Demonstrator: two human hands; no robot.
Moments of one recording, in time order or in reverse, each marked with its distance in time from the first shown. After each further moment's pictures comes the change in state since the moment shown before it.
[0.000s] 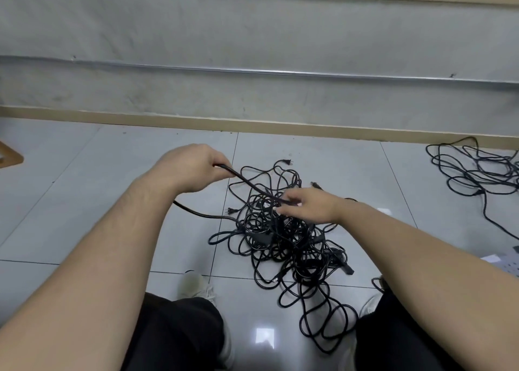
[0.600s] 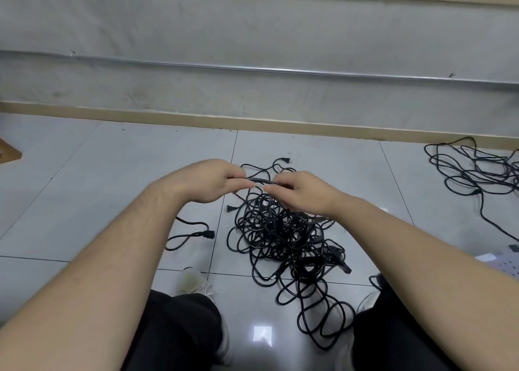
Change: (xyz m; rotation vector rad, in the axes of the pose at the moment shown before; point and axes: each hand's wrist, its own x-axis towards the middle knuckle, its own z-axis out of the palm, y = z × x) left_hand -0.003 0.014 0.020 -0.134 -0.193 0.159; right_hand -0.014 -0.045 -0.011 0.151 0.162 -0.140
